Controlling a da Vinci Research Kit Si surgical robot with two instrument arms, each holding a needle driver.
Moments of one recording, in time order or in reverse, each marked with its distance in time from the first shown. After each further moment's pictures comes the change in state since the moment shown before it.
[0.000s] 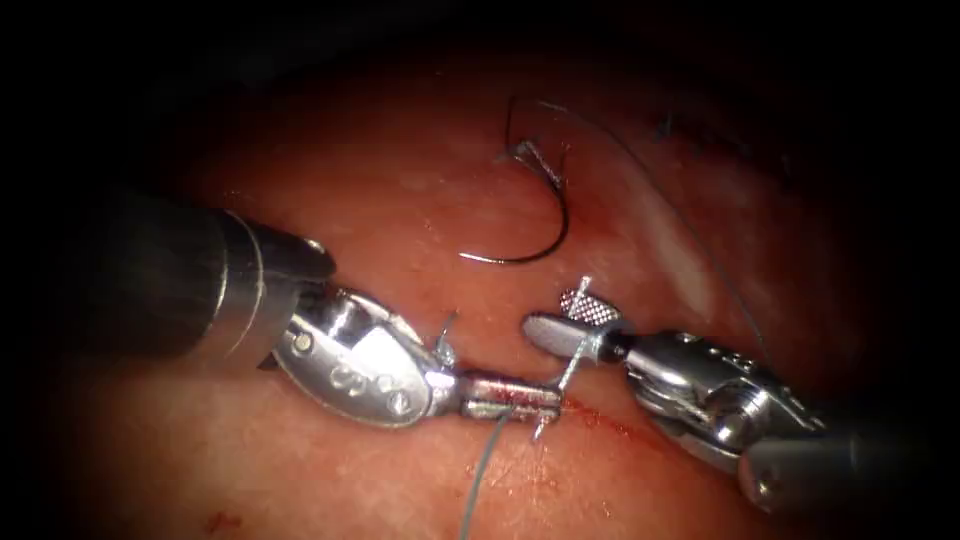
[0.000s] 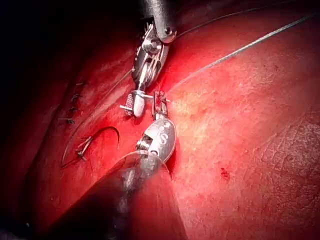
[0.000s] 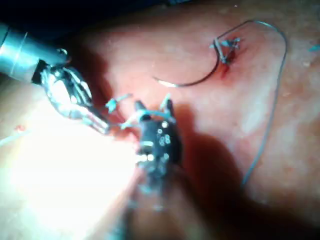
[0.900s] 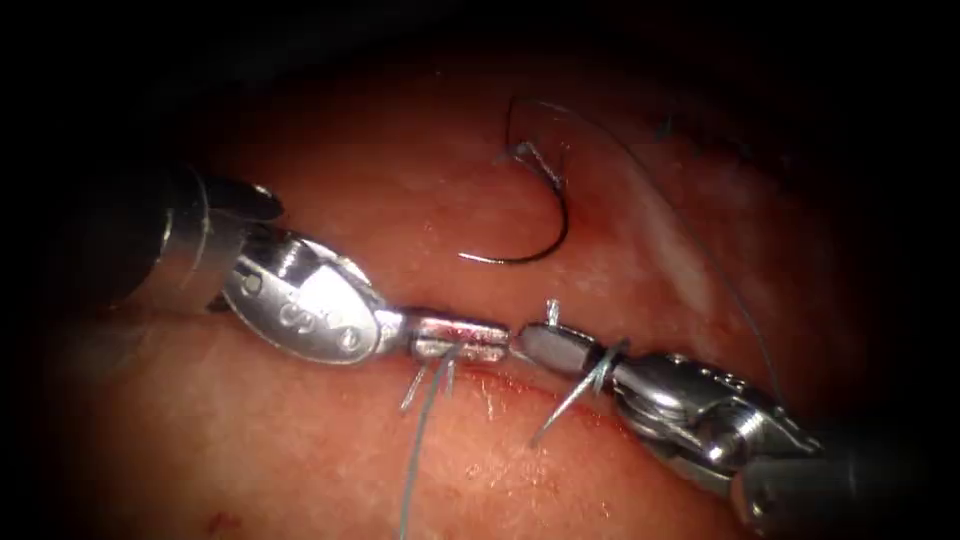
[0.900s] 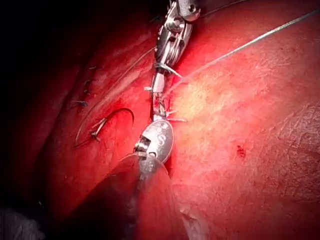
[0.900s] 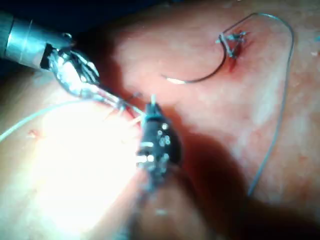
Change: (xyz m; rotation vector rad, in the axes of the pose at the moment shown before) right arm -0.001 -0.003 -0.002 0.003 -0.011 0.028; left arm -0.003 -0.004 -0.004 0.037 -0.057 -0.056
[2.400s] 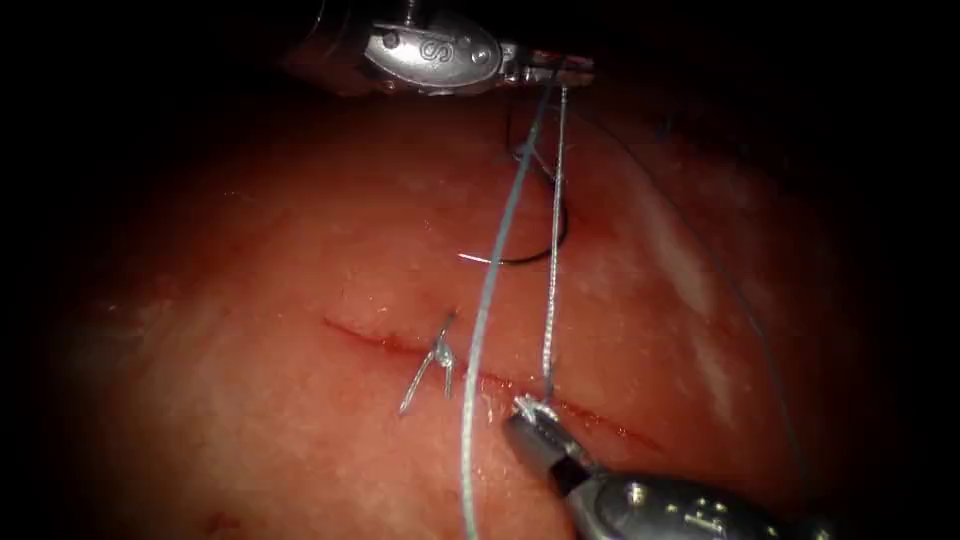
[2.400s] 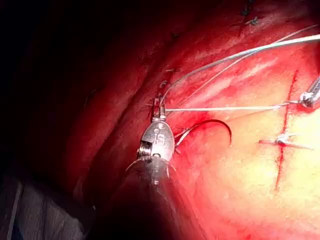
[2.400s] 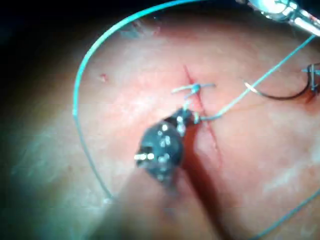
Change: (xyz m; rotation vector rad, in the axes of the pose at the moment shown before) right arm -0.005 -0.009 -0.004 -0.295 -0.011 -0.402; left arm -0.011 -0.018 0.007 0.118 -0.126 -0.112
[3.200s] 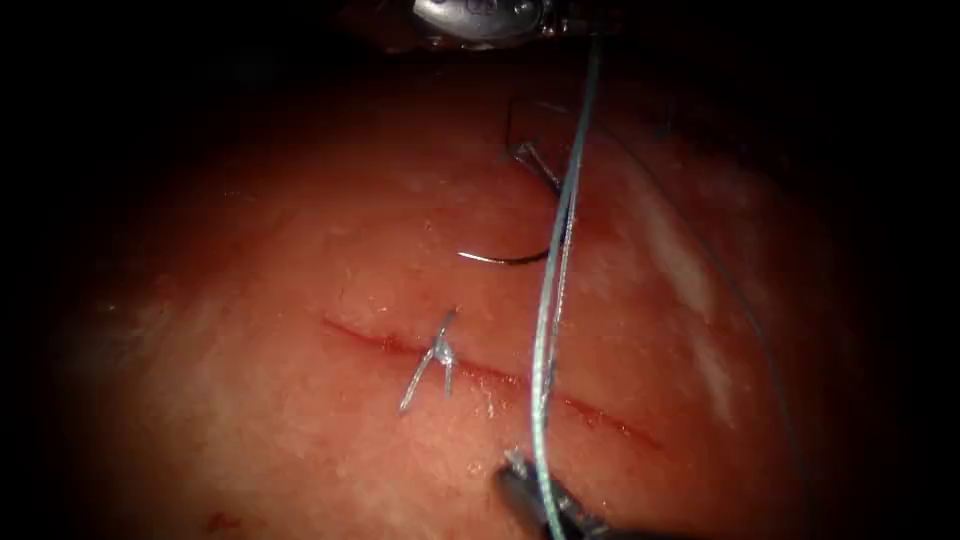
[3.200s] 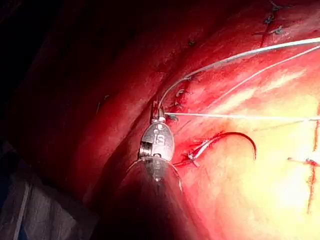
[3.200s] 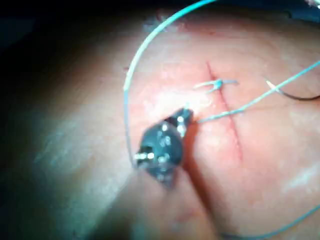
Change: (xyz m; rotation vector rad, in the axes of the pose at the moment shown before) right arm 0.000 -0.002 -0.003 0.043 0.021 -0.041; left arm -0.001 -0.004 0.003 0.096 -0.047 -0.016
